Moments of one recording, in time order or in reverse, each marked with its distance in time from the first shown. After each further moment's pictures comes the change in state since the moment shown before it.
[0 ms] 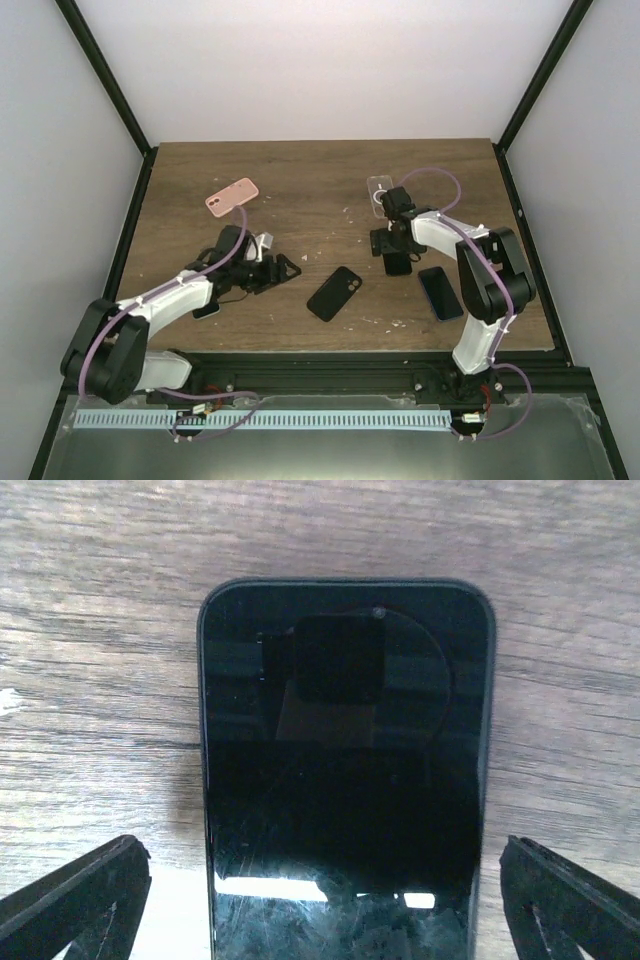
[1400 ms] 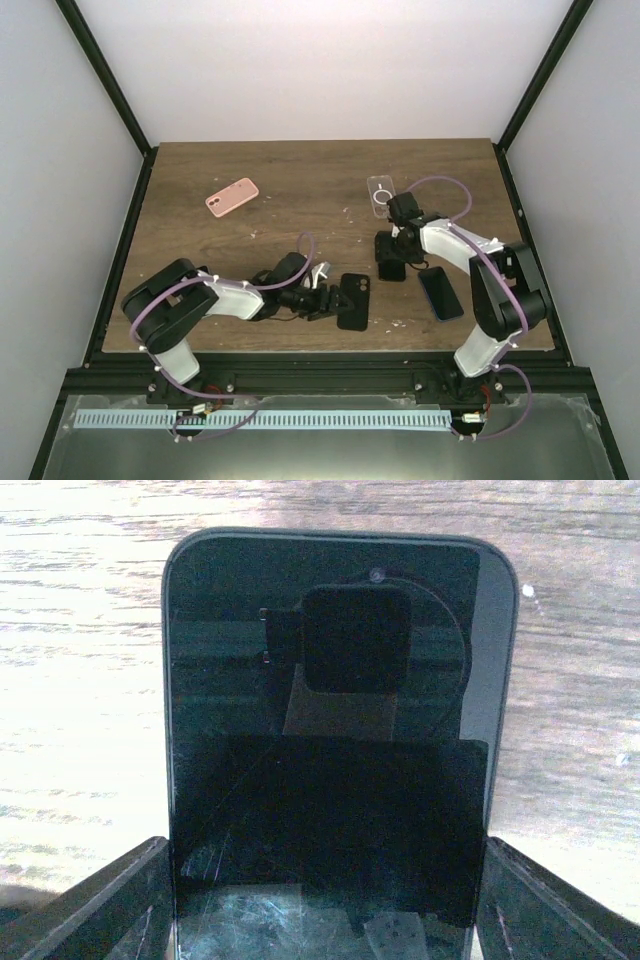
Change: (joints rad) left arm -0.413 0.406 0.004 0.554 0.039 -0.289; right arm -0.004 -0.098 -0.085 -0.021 -0.135 0.087
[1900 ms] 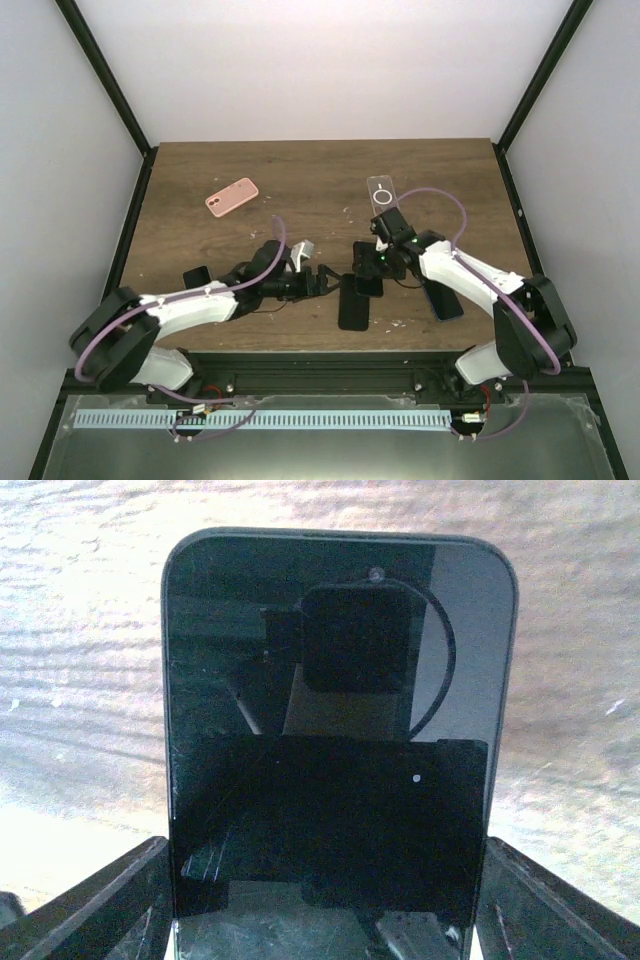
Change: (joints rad) left arm 0.042 -0.264 -0.004 -0.151 -0.140 0.046; right arm 0.189 -0.235 -0.100 -0.016 -0.107 0.183
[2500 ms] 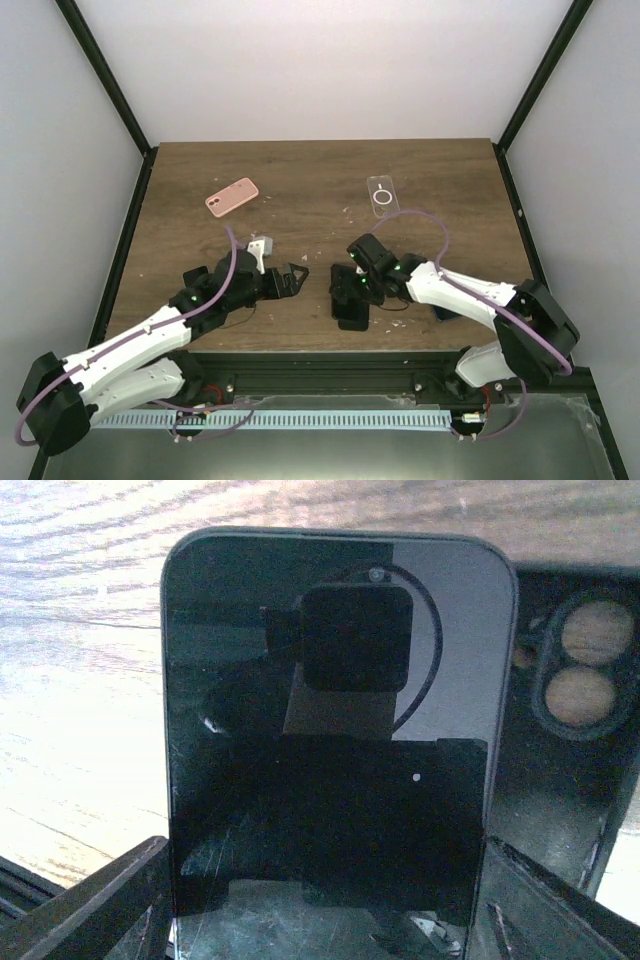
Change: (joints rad) left arm 0.010 -0.495 -0.040 -0.425 -0.407 0.151; right arm 0.238 -0.042 -0.104 0.124 -0.040 0.303
